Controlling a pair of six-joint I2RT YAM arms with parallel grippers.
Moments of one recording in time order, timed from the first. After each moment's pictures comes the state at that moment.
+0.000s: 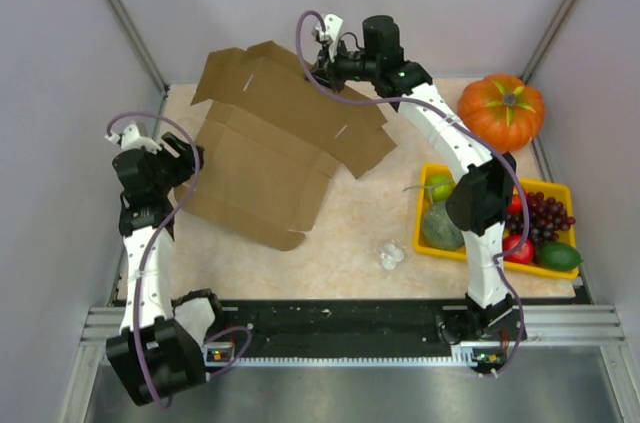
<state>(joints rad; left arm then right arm) 0.30 0.91 0.78 -0.11 0.26 -0.45 0.53 2.10 2.20 -0.34 -0.67 -0.35</state>
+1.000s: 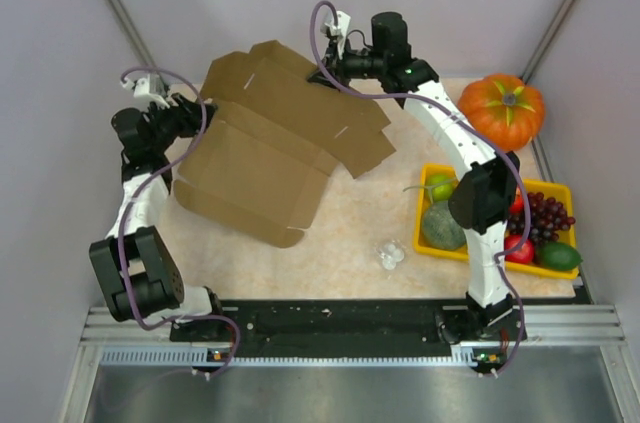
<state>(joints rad) 0.32 1.41 0.96 0.41 0.71 -0.45 0.49 2.10 2.20 -0.34 -0.83 -0.28</state>
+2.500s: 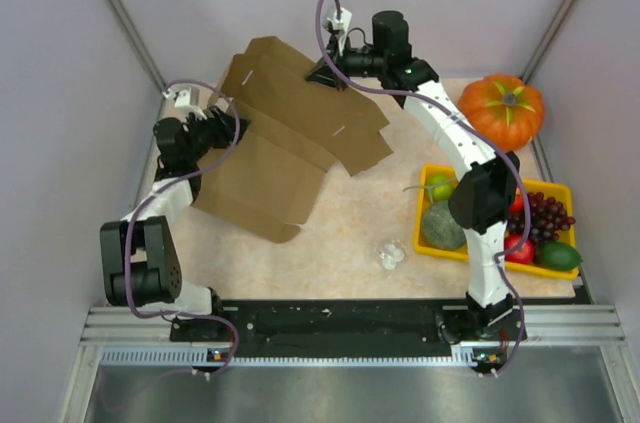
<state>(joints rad) 0.14 1.47 0.85 0.53 0.61 -0.43 0.49 2.10 2.20 -0.30 -0.85 -0.19</state>
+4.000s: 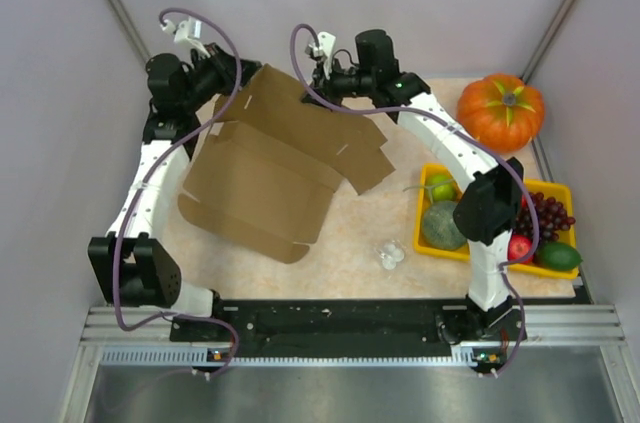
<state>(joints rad) -0.01 1.45 1.39 0.12 0.59 -0.59 0.58 2.00 2.04 -0.38 -0.71 -0.31</state>
